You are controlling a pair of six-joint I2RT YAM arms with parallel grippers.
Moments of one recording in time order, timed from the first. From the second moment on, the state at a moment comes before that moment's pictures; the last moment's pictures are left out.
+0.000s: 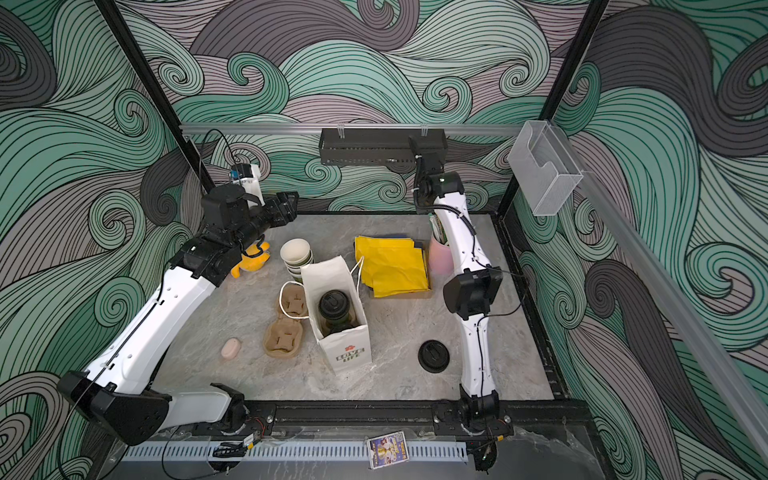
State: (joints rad) left arm -0.36 1.31 1.48 -0.40 -0.12 -0.41; right arm 0.24 2.30 2.63 -1.25 0.33 -0.04
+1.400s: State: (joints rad) left arm -0.36 1.19 1.48 -0.50 -0.15 -0.42; right arm 0.22 2.20 2.43 -1.01 0.35 -0.10
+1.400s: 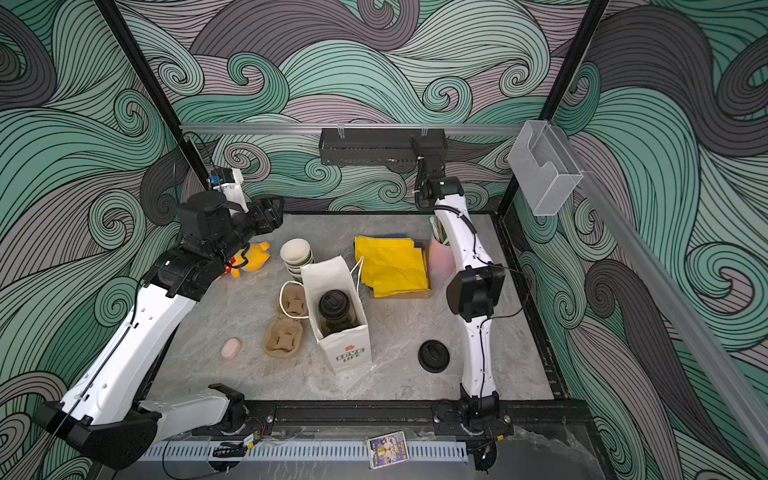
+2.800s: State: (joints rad) left arm -0.29 1.31 1.83 -1.56 0.50 -0.58; right arm 0.60 1.58 2.48 -1.03 -0.13 0.24
